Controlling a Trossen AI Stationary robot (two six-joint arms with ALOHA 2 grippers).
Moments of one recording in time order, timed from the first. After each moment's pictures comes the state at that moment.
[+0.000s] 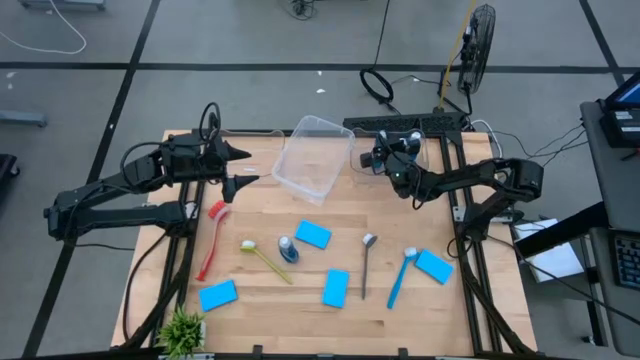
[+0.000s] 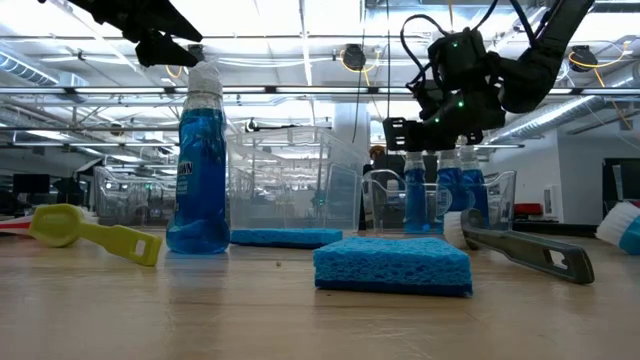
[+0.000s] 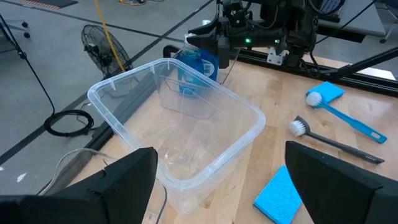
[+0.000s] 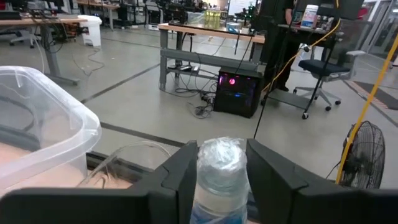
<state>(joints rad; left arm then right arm) 0.39 0.70 0.79 -0.46 0.08 -0.04 -0.36 1.56 0.56 0.81 0.94 0.09</state>
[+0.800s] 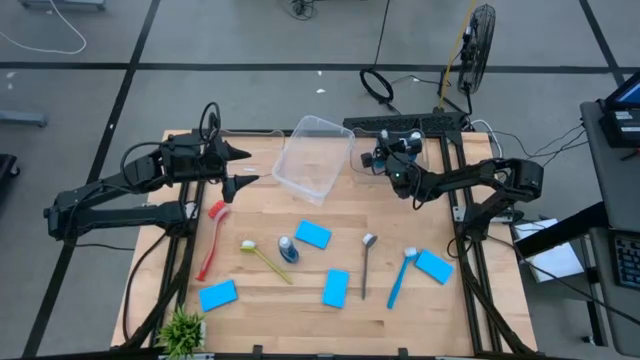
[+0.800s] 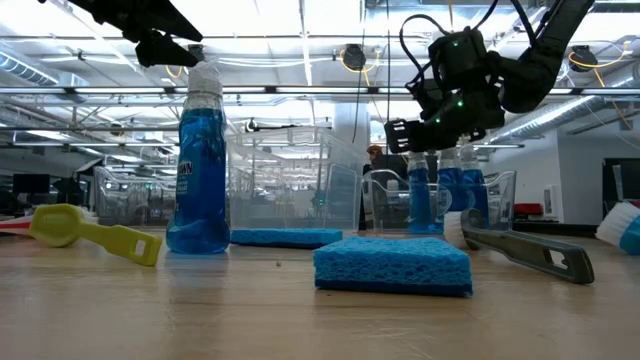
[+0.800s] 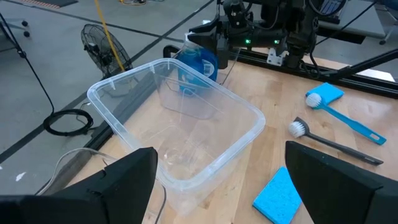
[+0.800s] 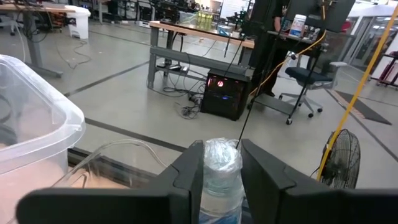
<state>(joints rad) 0.39 0.70 0.79 -0.46 0.08 -0.05 -0.37 1.56 0.55 0.82 0.99 0.01</state>
